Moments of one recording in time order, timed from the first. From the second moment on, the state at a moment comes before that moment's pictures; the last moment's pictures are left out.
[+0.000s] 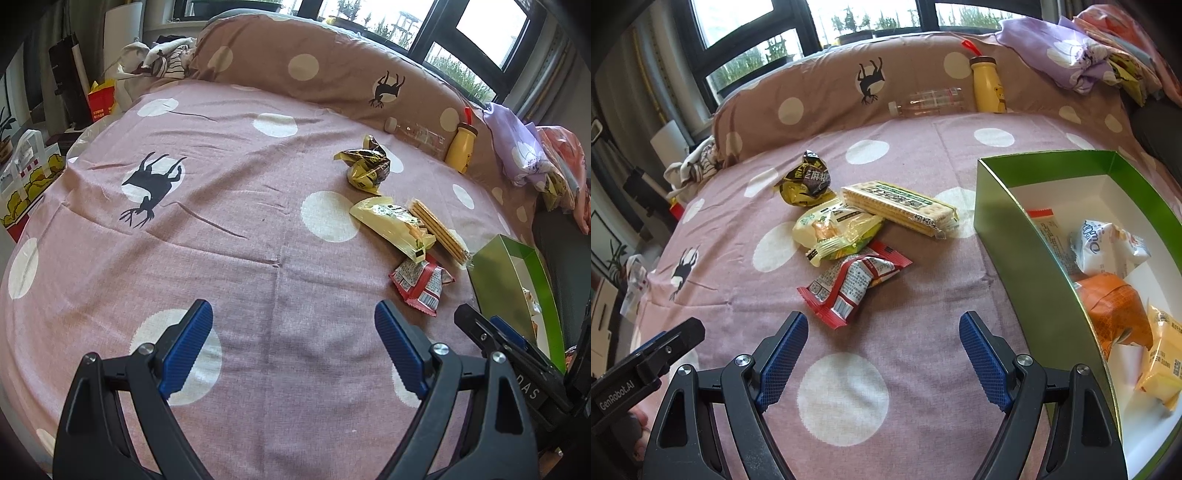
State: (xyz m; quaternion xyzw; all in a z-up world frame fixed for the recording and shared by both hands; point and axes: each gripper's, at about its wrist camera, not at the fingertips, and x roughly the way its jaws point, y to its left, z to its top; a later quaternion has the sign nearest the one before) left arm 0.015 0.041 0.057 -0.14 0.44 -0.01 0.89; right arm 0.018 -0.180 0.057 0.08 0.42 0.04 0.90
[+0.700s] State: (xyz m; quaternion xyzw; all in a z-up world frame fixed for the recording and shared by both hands) left arm 0.020 0.052 0.065 -0.14 0.44 0.00 0.89; right arm 0.114 -0.125 0.020 -0.05 0.50 0.03 0.87
